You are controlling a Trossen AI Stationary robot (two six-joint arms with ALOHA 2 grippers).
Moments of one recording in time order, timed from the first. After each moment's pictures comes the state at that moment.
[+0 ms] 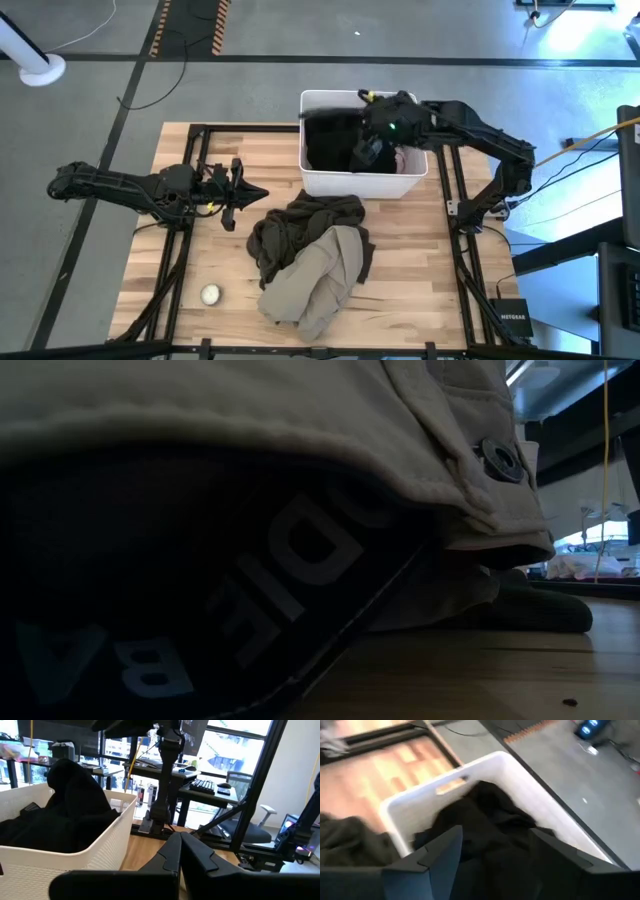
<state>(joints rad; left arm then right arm) -0.08 0.71 0.53 0.24 -0.14 -0.16 -0.12 1.60 2.05 -1.27 0.49 0.23</state>
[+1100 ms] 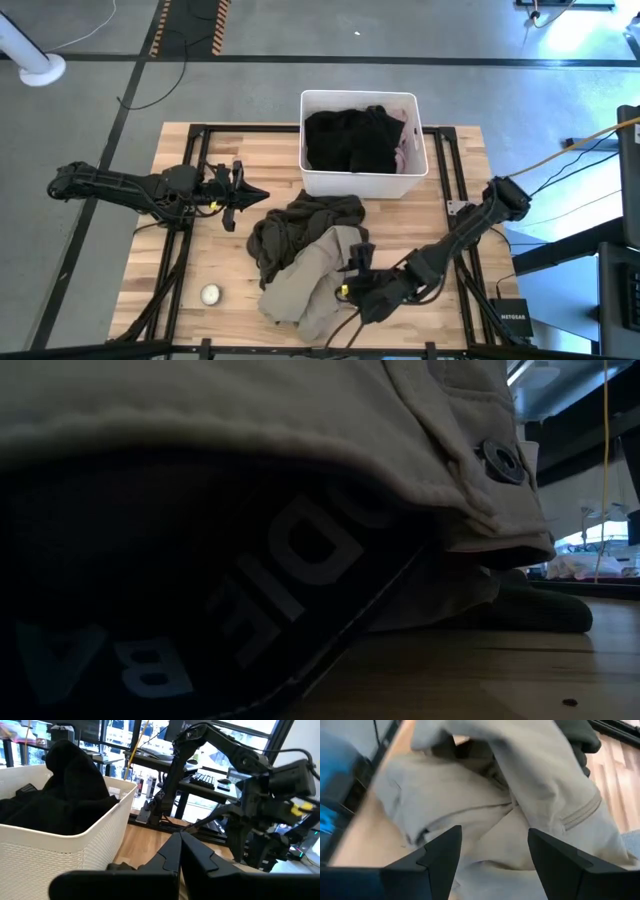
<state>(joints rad) -0.09 0.71 0.53 0.19 -0.14 -0.23 0.64 1.74 1.45 -0.65 0.48 0.20</state>
